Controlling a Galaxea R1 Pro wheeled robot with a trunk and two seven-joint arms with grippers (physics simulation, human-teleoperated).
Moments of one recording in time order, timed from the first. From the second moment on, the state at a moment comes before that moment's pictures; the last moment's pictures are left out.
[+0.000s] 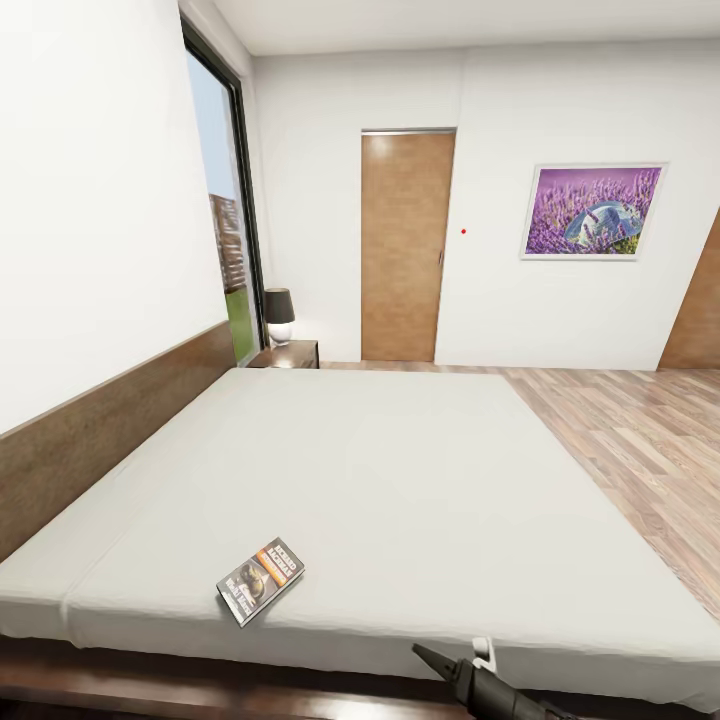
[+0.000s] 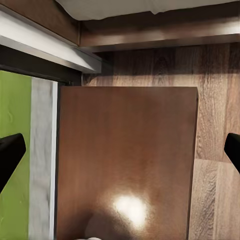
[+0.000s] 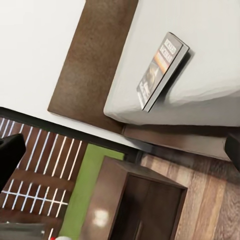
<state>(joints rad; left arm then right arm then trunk) -0.14 1.74 -1.01 -1.56 1.44 0.28 0.16 -0.42 -0.02 -0.61 -0.27 0.12 0.20 1.29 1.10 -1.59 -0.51</state>
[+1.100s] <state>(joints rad) -0.14 1.74 -1.01 -1.56 1.44 0.29 0.16 -0.42 -0.01 -0.61 -0.25 0.10 0.24 1.48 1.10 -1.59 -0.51</state>
